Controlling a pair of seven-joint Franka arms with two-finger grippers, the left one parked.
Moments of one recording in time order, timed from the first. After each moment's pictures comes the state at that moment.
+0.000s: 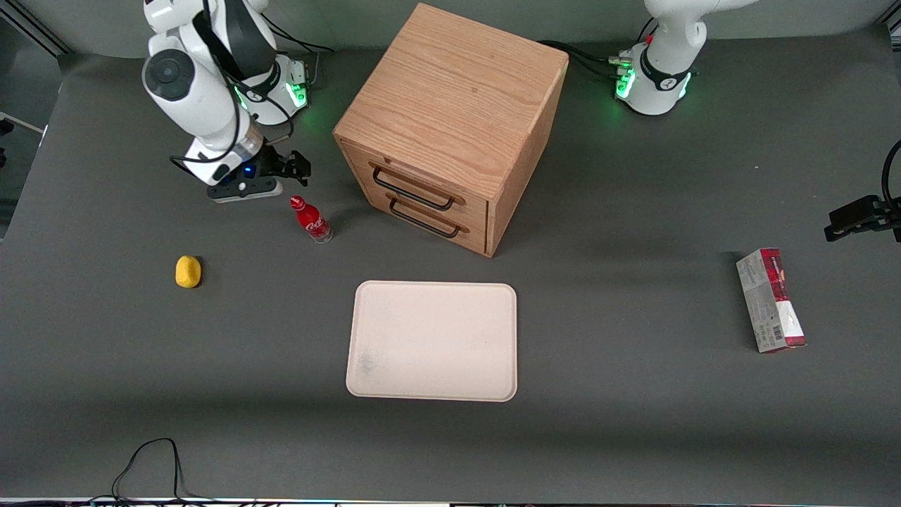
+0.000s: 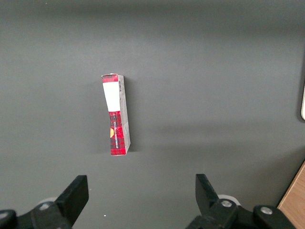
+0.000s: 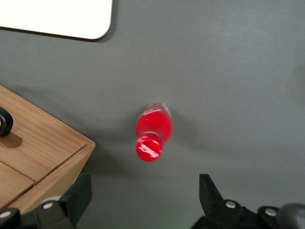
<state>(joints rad) 0.45 -0.27 -0.05 -2.50 0.04 2.20 0.30</state>
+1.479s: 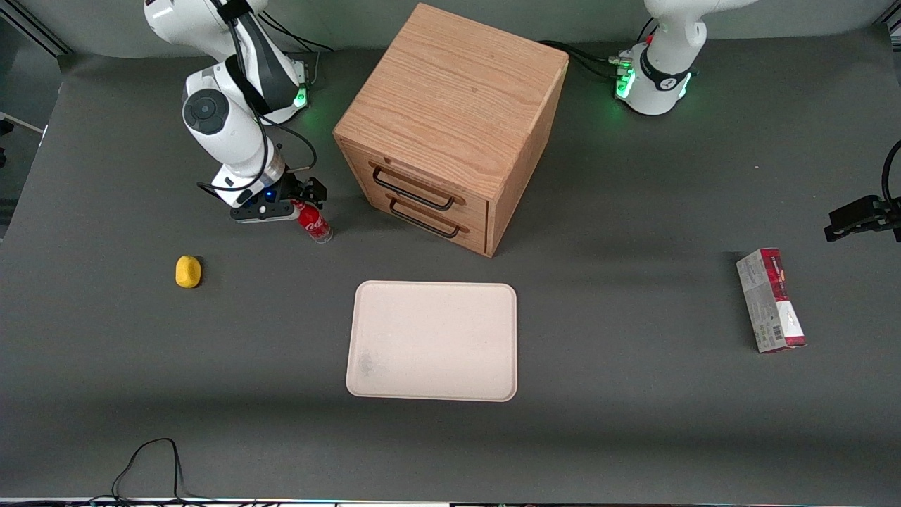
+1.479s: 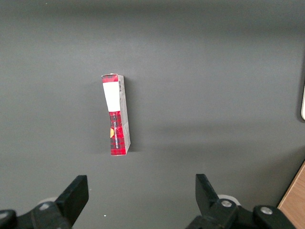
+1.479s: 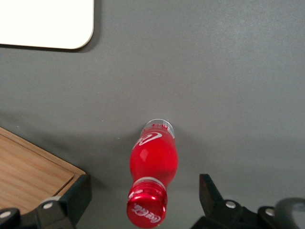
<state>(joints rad) 0.46 -0.13 -0.07 -2.54 0.03 2.40 0.34</state>
